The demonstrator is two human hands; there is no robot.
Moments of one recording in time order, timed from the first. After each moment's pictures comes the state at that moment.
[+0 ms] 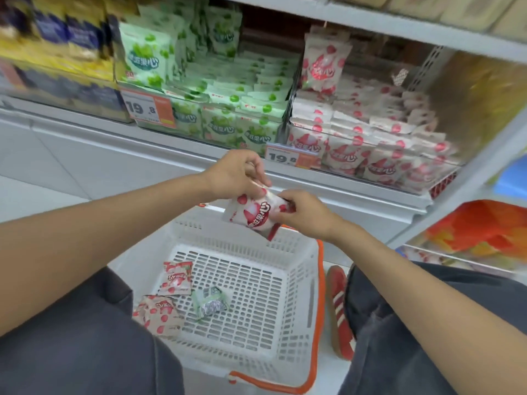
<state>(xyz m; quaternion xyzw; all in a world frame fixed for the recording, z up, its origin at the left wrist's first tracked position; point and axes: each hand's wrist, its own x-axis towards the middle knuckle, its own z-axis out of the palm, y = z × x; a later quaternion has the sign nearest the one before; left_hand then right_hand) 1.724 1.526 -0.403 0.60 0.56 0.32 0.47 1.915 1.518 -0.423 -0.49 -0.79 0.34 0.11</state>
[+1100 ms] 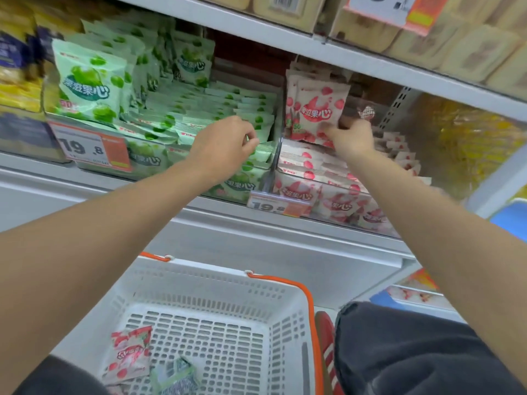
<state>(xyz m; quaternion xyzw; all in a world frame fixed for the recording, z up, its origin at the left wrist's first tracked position) 1.715 1.657 -0.367 0.76 0.58 0.30 0.03 1.936 1.702 -0.335 -0.64 -0.56 0.27 0.45</state>
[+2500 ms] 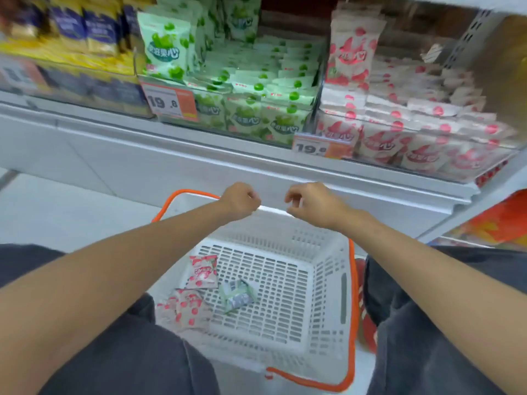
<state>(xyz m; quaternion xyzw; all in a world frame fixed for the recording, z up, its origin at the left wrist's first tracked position) 1.683 1.531 -0.498 0.58 0.70 0.18 0.38 1.878 1.548 -0.467 -0.48 -0.85 0.22 0.05</state>
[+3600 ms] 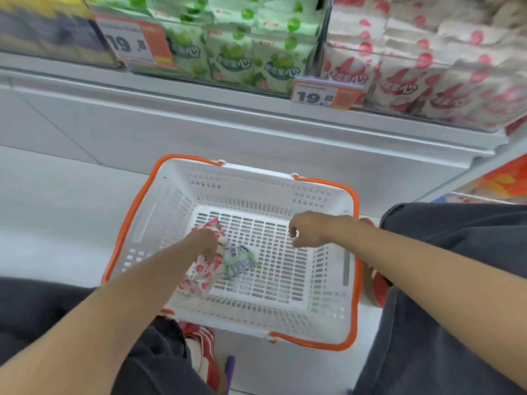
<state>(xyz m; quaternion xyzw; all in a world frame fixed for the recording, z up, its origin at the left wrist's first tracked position) 1.651 1.458 -0.625 0.53 0.69 -0.35 0.36 1.886 1.497 -0.549 -0.46 -0.78 0.30 -0.30</state>
